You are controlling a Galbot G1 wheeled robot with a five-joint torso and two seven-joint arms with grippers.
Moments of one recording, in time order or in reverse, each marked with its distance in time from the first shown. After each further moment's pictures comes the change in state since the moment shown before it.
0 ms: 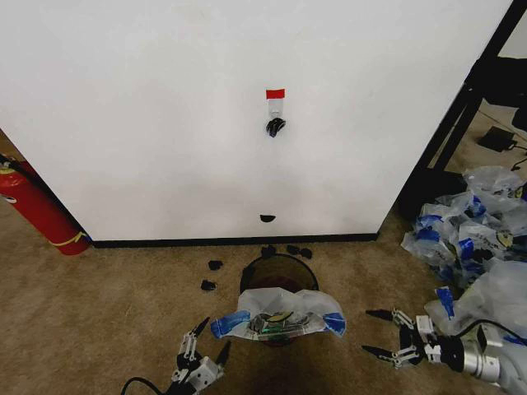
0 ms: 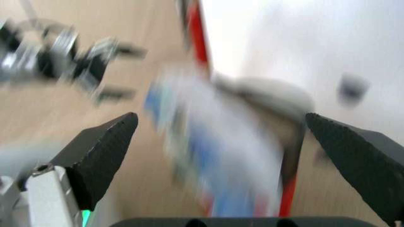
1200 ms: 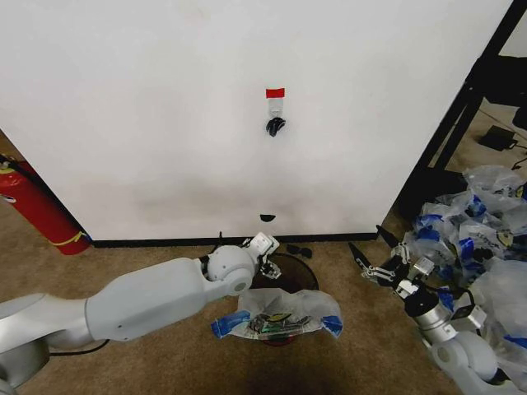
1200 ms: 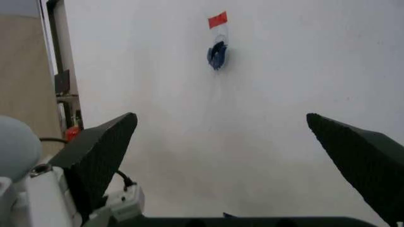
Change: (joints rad) left arm -1.635 -0.177 1.079 0.517 -1.487 0.836 -0.309; right arm 0.069 0.186 -0.073 0.165 -0.031 0.200 0.528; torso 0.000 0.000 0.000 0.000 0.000
